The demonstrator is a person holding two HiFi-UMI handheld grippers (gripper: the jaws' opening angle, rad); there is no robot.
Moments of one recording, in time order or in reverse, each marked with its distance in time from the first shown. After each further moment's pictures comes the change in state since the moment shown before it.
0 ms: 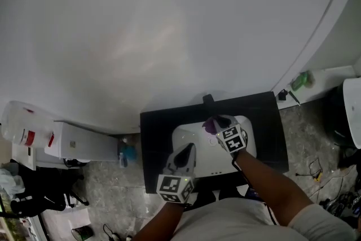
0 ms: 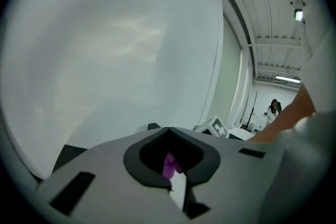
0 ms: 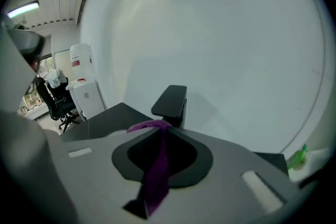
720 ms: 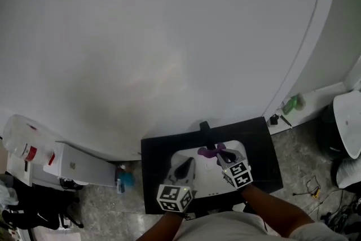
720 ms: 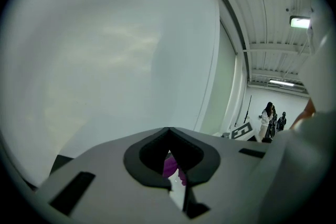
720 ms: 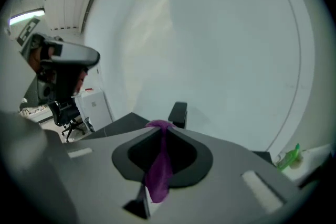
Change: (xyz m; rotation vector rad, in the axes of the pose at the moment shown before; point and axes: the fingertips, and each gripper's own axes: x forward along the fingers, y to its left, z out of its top) left arm 0.002 -0.020 0.041 0.005 -0.038 -0.068; right arm -0.107 0.024 0.022 0.006 -0.092 0.016
